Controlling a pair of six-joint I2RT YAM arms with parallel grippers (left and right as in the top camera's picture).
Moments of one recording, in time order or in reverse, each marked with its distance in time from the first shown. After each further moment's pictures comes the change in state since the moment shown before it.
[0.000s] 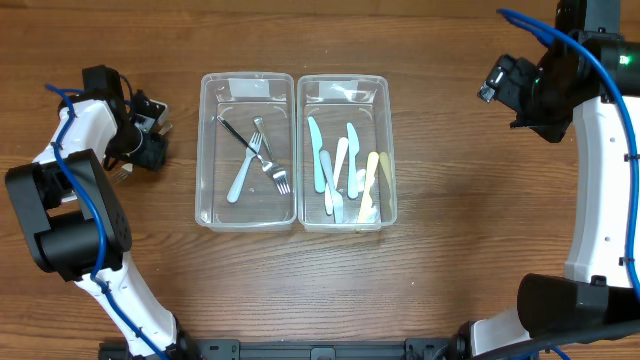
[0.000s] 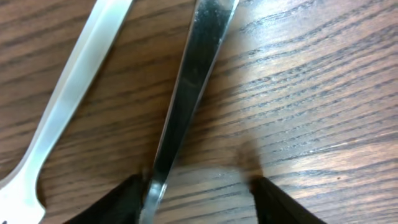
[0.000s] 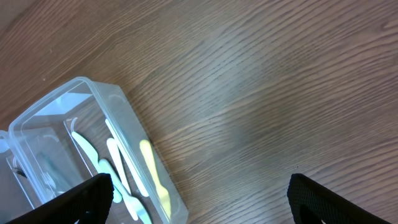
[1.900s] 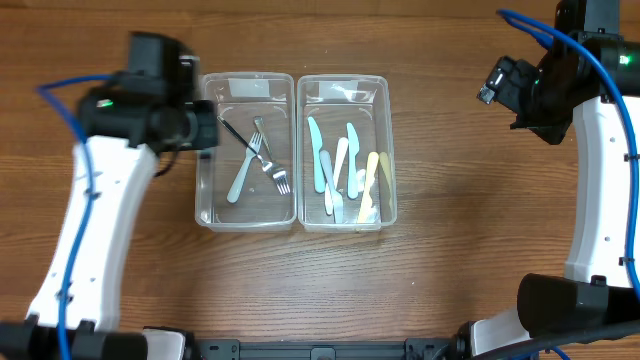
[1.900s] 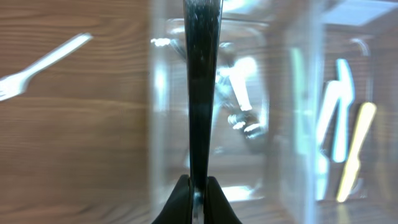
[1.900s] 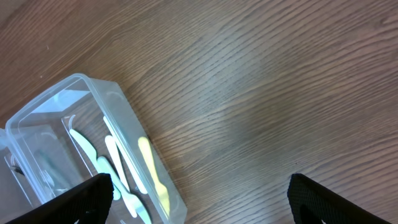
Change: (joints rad) left arm -0.426 -0.558 0.099 -0.335 0.023 -0.797; right arm 0.000 0.000 0.000 -0.013 0.000 0.000
